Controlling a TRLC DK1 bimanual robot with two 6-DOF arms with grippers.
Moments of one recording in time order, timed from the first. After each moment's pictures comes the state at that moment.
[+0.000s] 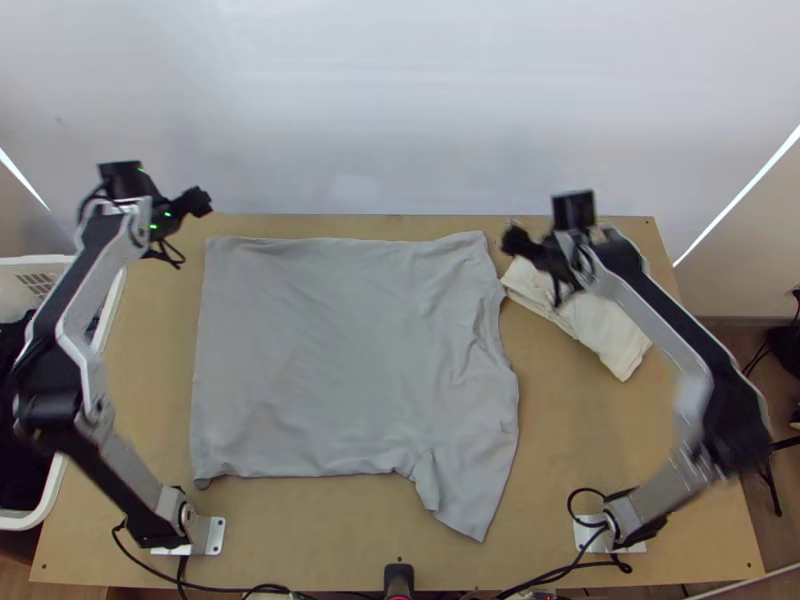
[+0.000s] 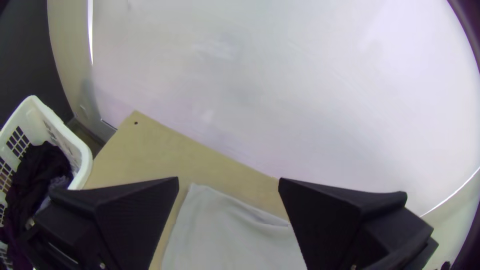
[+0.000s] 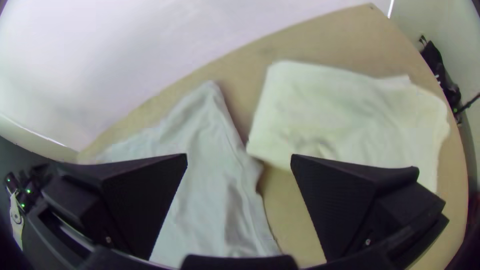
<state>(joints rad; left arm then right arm) 0.16 1.84 1.63 -0.40 0.04 -0.36 0.28 1.68 1.39 -0.56 0.02 0.65</state>
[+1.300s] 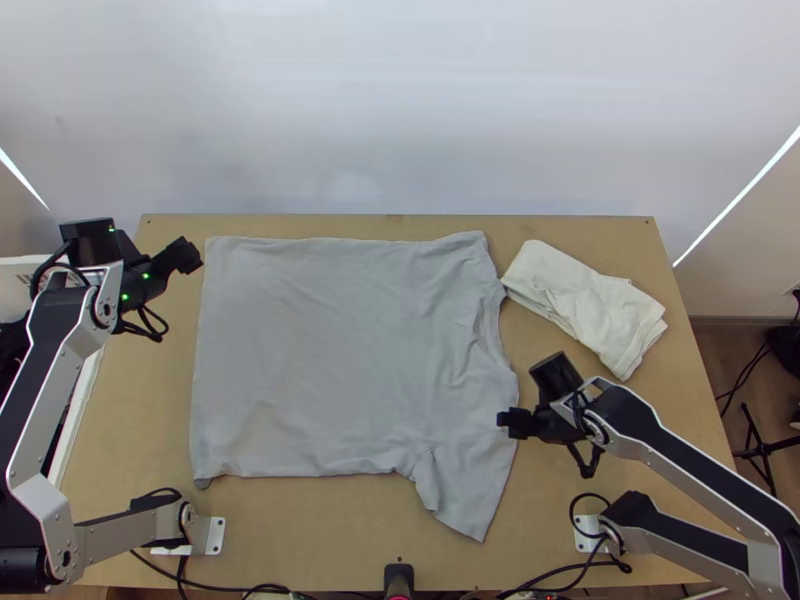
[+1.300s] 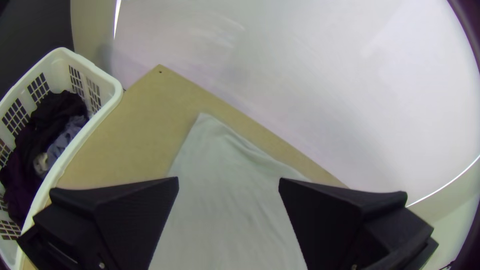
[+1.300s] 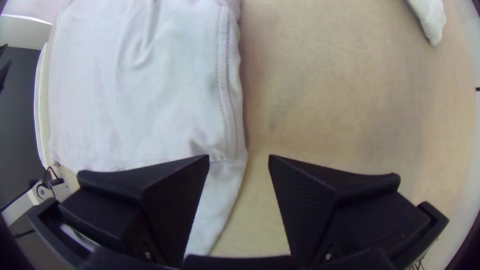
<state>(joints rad) 0.13 1.31 1.22 -0.56 0.07 -0.49 0.60 1.12 0.62 -0.77 -0.09 0.69</state>
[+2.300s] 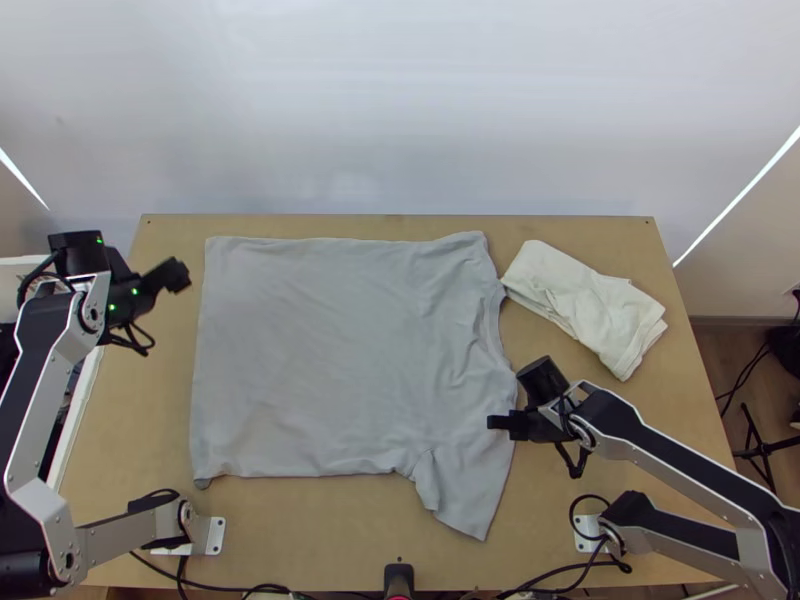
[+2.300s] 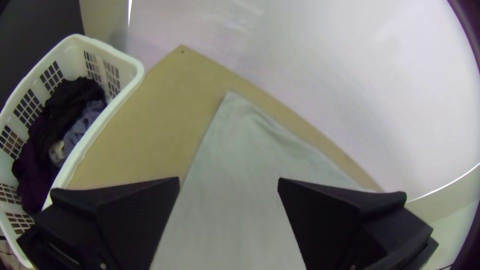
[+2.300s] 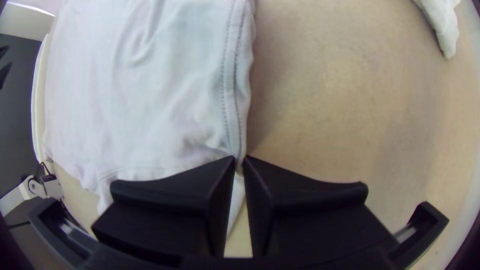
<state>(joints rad) 0.20 1.30 1.19 -0.68 0.09 -0.41 0.65 1.18 0.58 -0.64 -0.07 0.68</state>
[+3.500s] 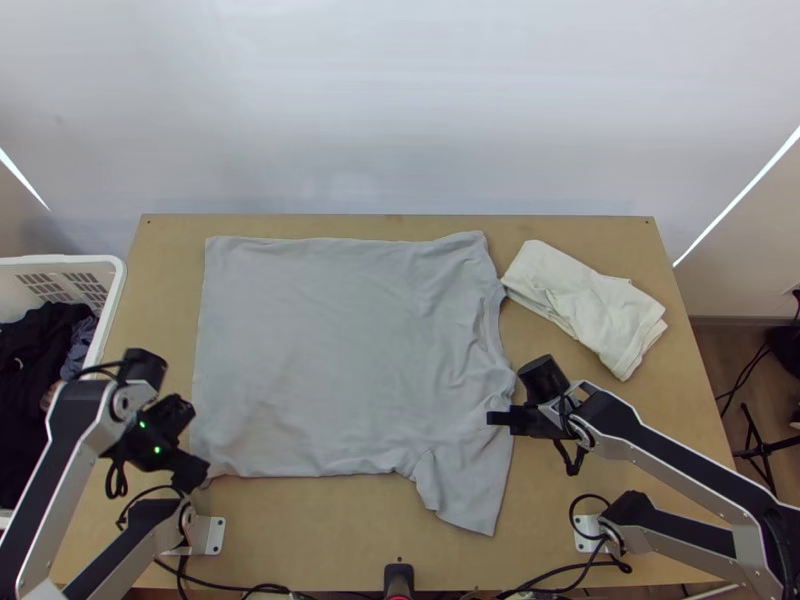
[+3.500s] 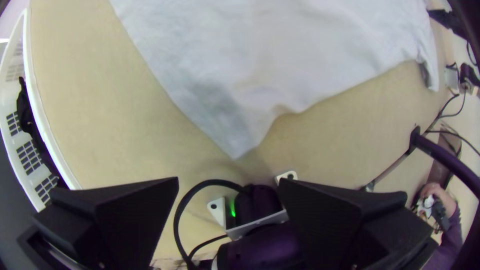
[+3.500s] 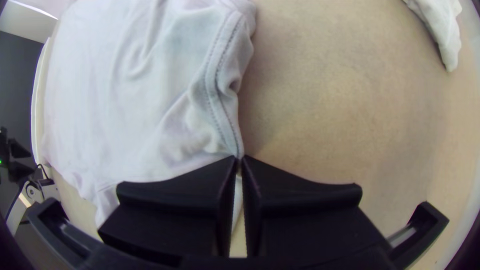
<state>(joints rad) 0.07 0.96 0.77 -1.46 -0.04 0.43 0.63 1.20 0.55 -0.56 -0.03 0.65</state>
